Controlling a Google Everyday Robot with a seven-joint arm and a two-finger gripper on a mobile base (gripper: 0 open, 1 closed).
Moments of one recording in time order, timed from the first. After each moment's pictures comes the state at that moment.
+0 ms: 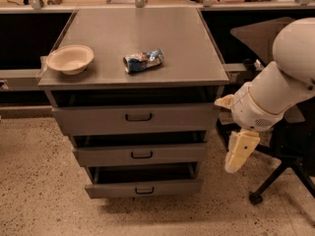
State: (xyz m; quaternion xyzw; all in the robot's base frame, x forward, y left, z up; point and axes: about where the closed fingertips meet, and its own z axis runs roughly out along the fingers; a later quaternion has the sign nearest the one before) arm 0.451 -0.177 0.817 -0.67 0.72 0.06 0.17
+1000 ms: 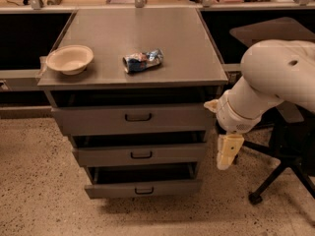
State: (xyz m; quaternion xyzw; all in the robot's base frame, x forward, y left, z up) arm 0.482 -0.171 0.774 -0.71 0.69 0.00 0.15
